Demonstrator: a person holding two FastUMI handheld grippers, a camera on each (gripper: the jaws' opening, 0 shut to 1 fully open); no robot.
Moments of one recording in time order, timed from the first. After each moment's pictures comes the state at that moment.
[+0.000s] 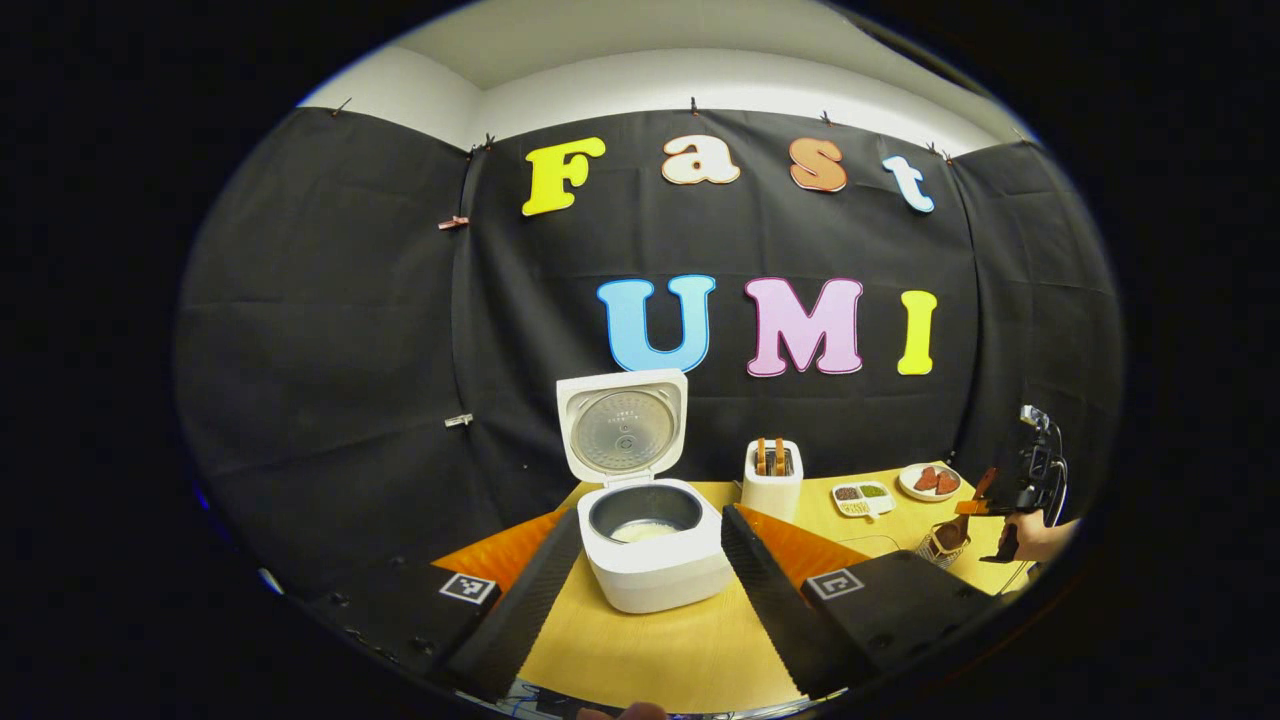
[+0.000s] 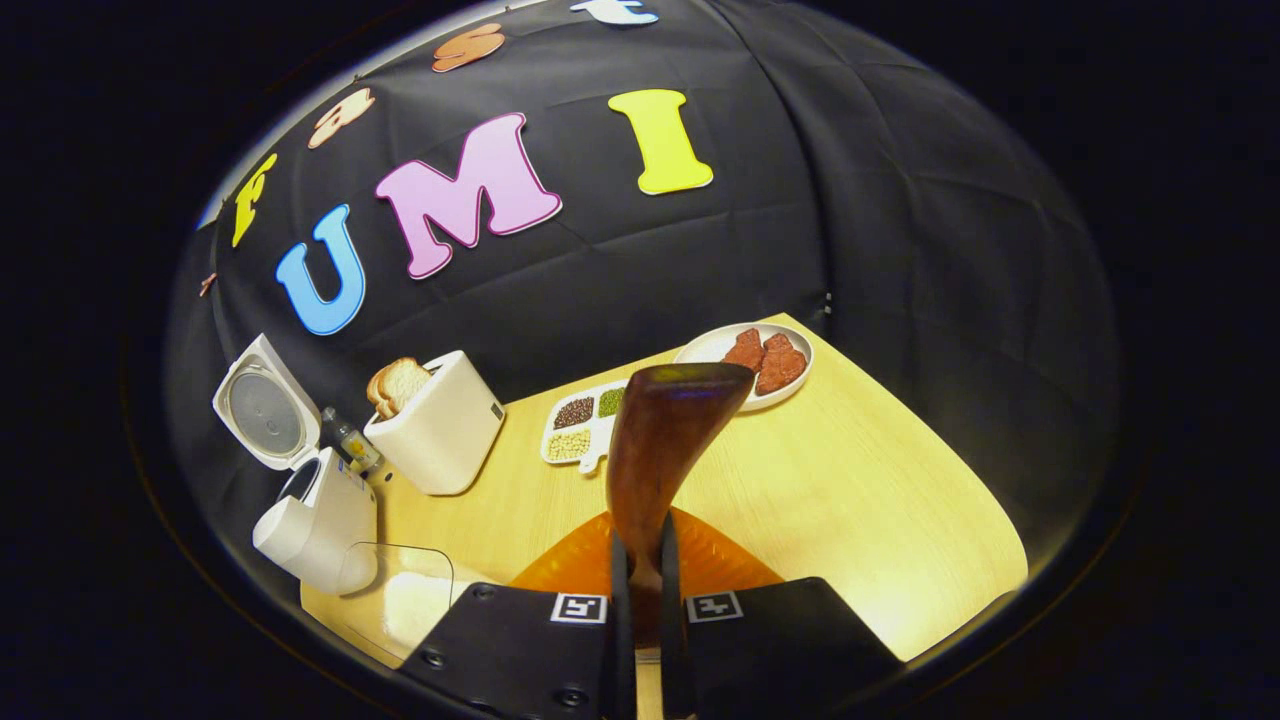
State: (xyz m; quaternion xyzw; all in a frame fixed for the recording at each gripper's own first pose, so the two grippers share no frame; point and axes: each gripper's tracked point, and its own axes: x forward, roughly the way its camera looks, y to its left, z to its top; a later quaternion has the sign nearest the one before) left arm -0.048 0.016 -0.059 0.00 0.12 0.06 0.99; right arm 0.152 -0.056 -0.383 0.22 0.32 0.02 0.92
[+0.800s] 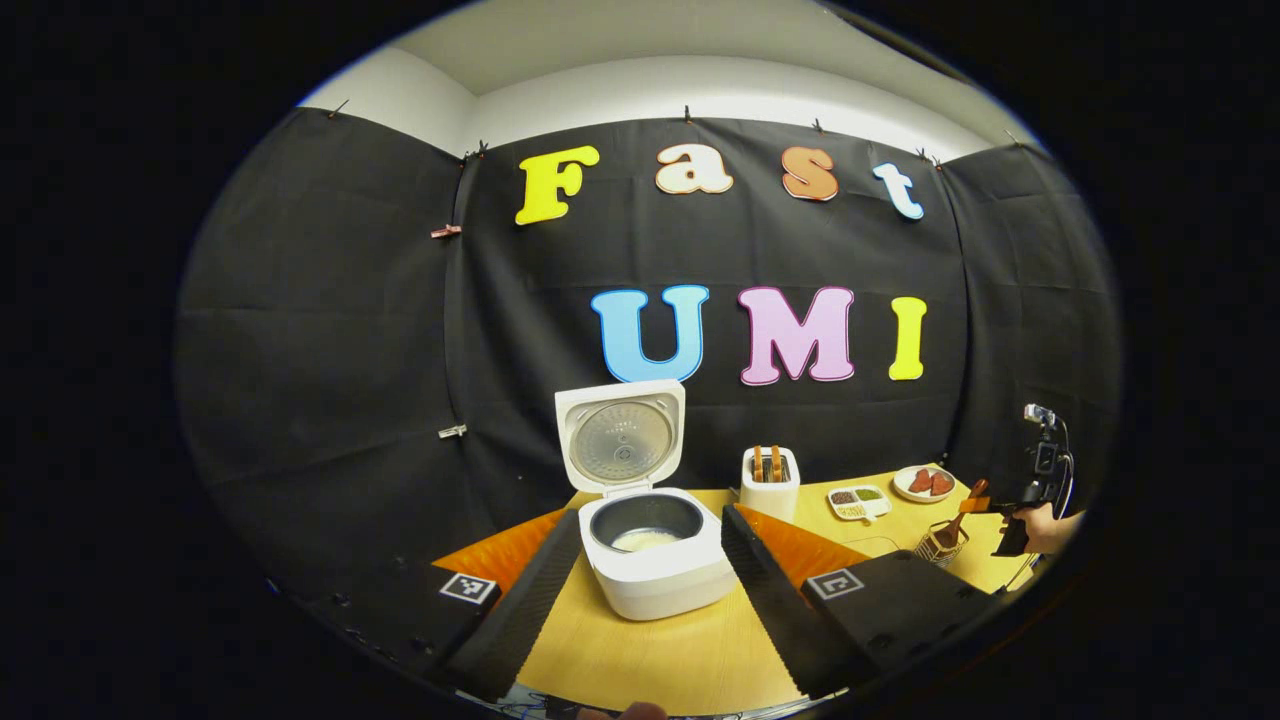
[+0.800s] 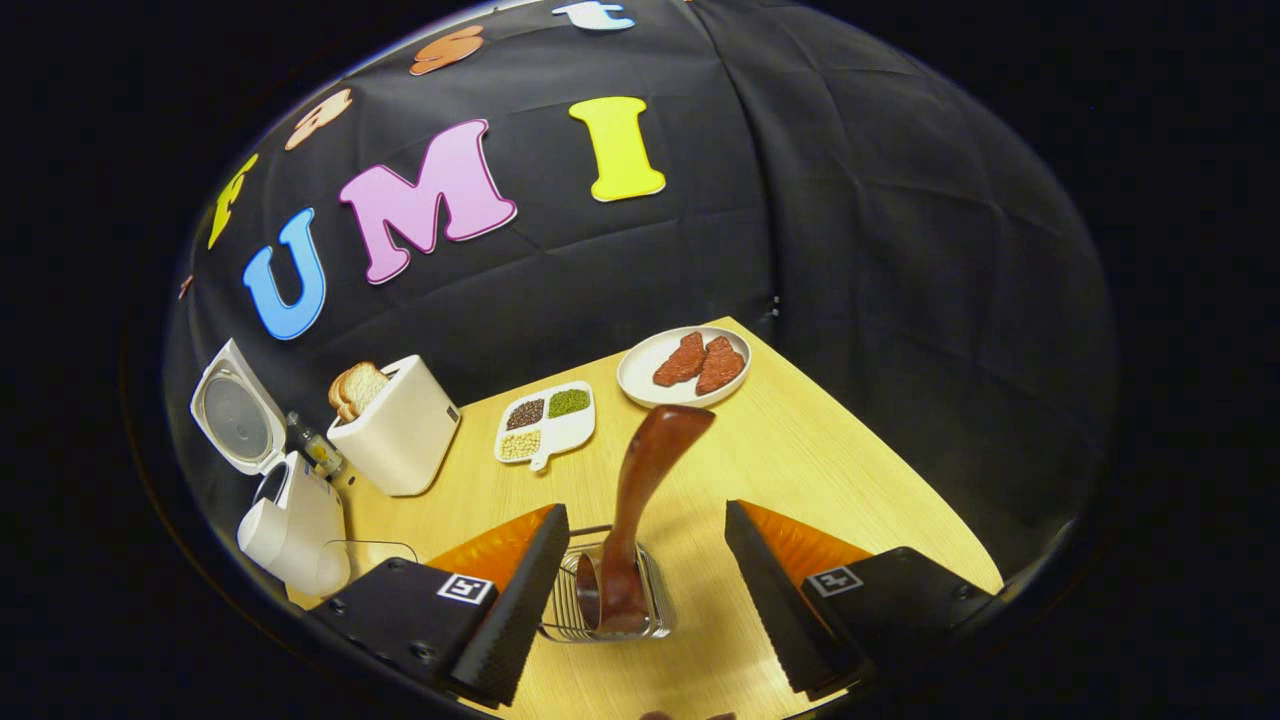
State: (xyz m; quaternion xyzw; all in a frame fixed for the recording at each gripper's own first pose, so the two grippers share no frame) left arm -0.044 0.029 -0.047 -0.01 0.10 0.03 0.99; right arm 0.119 -0.103 -0.369 0.21 0.33 -0.06 0.92
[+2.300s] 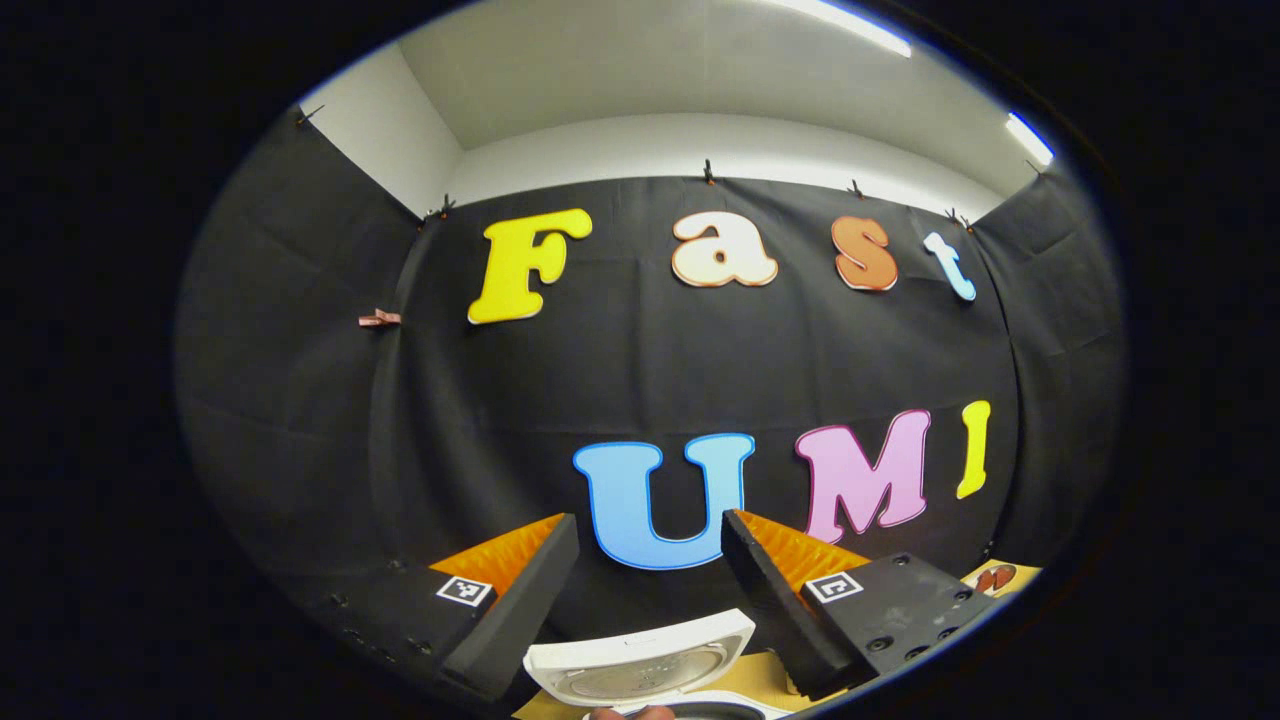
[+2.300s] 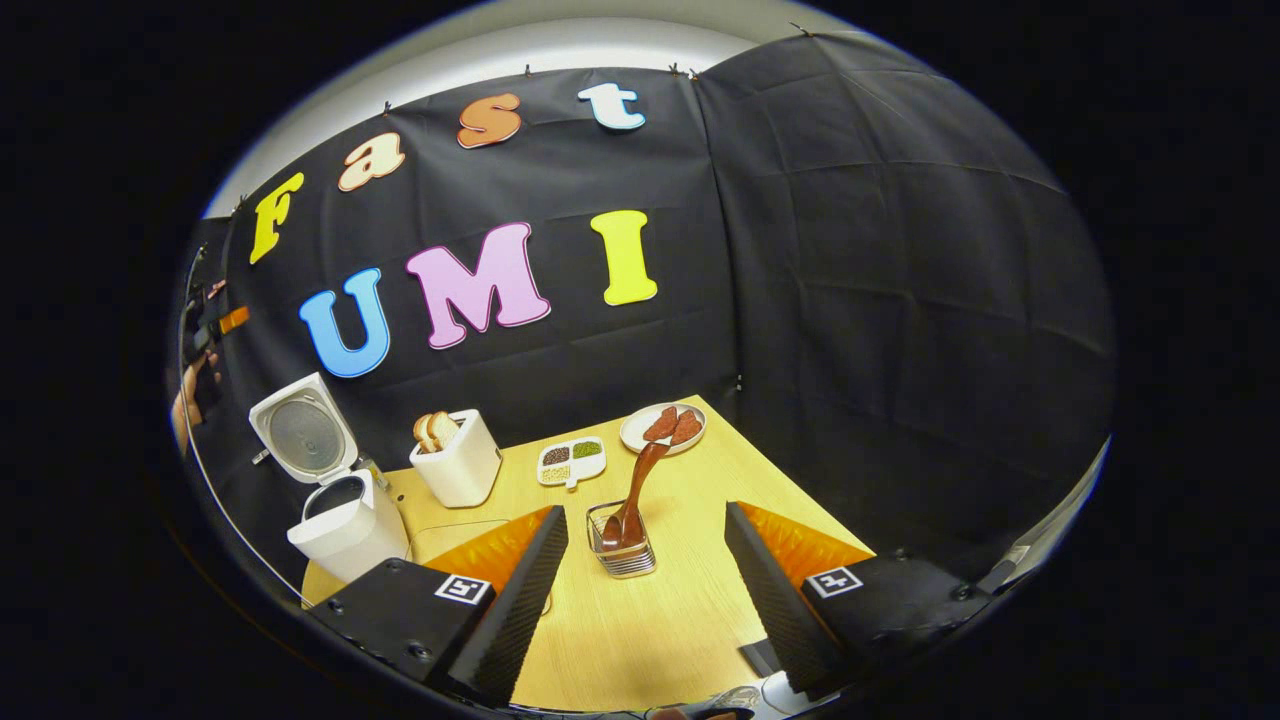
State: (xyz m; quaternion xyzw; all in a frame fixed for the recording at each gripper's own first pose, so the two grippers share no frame) left arm 0.330 0.118 0.078 0.00 -0.05 0.01 1.00; right arm -0.056 -0.111 -0.183 0.17 0.23 -0.08 0.96
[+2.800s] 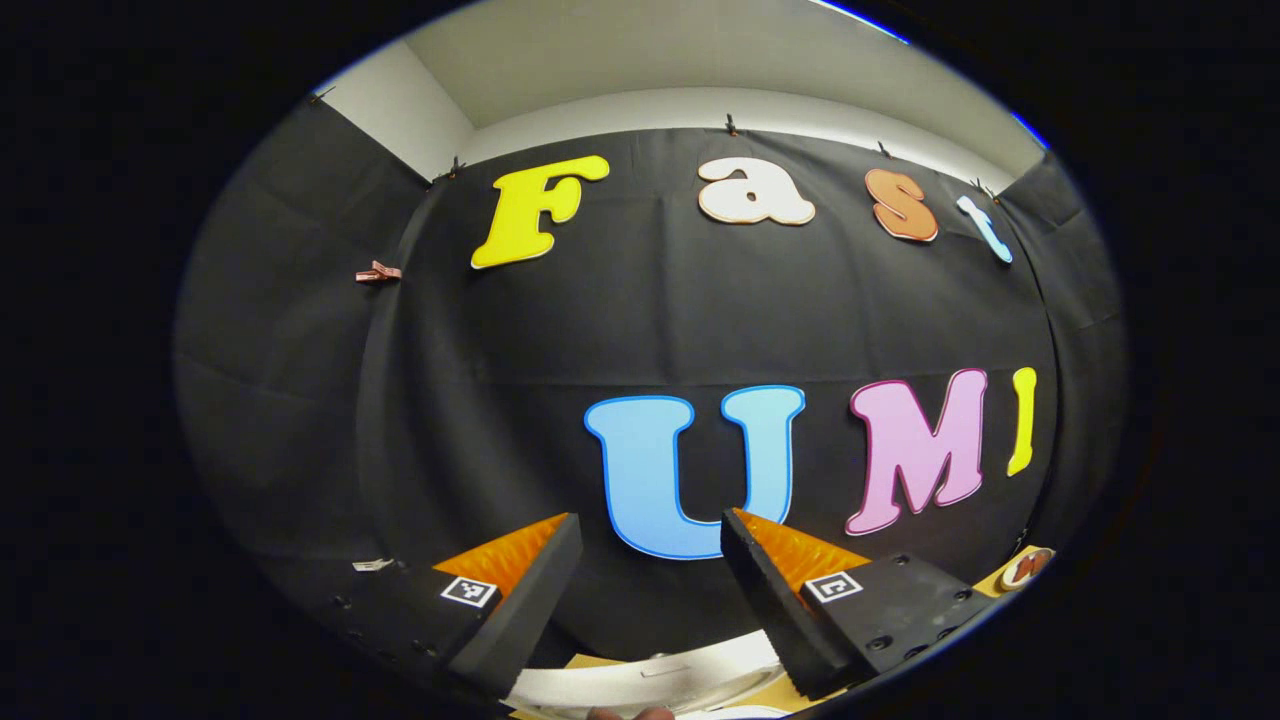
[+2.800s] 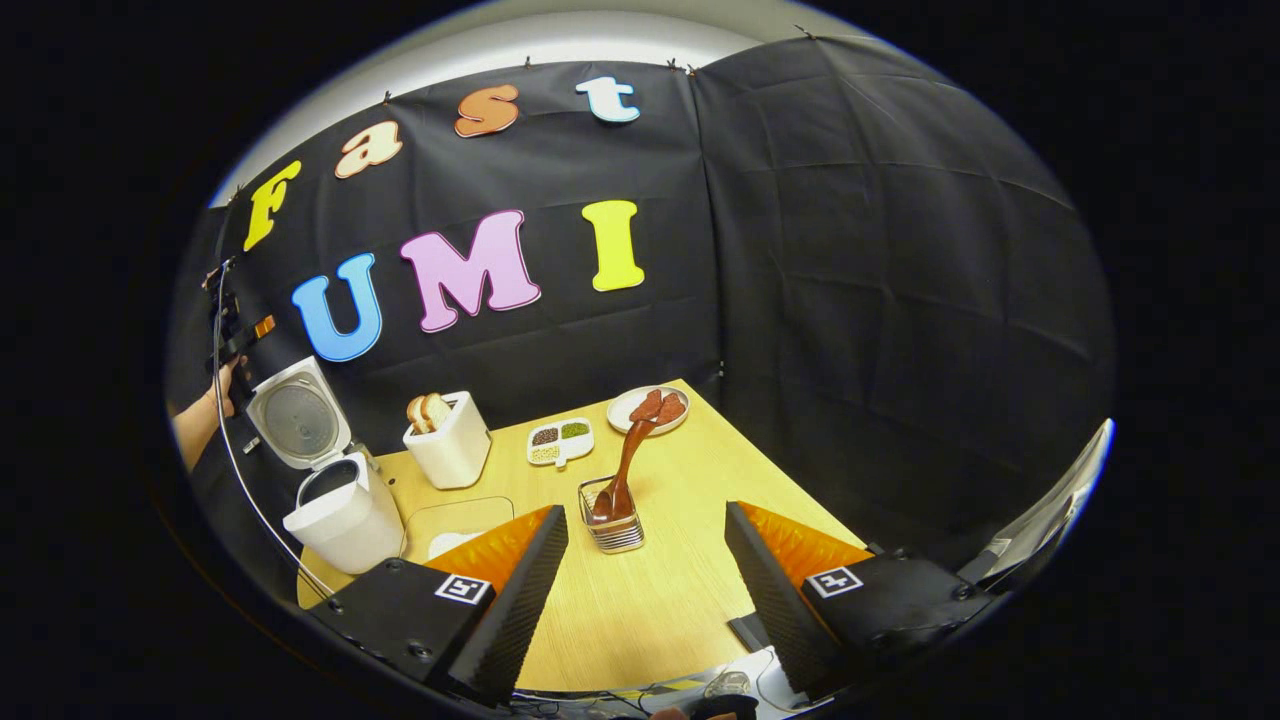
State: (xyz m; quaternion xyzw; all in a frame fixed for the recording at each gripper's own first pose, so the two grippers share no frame) left arm 0.424 0.151 0.015 0.02 -0.04 0.05 1.00; right arm -0.085 -0.103 -0.181 0.15 0.26 -0.10 0.95
